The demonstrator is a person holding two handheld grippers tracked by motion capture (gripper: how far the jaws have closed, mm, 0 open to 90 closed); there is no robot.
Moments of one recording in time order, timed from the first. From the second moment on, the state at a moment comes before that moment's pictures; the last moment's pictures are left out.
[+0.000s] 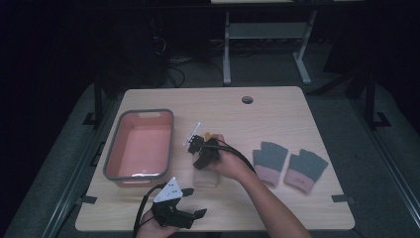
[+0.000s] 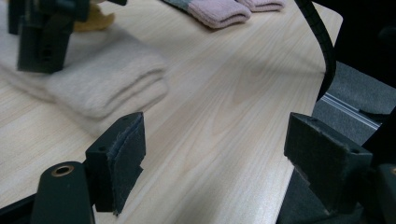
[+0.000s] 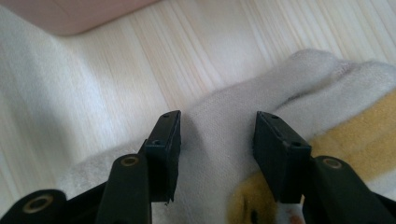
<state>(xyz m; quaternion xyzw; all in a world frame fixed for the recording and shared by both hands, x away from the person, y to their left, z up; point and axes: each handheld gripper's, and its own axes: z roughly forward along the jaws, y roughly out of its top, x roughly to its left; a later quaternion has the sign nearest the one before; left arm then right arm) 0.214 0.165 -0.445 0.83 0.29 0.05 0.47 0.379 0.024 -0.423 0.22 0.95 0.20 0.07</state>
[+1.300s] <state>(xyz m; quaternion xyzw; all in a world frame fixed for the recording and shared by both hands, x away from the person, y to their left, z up) 0.232 0.151 -0.439 0.82 0.32 0.03 0.47 0.365 -0.043 -0.411 0.29 0.92 0.25 0.05</state>
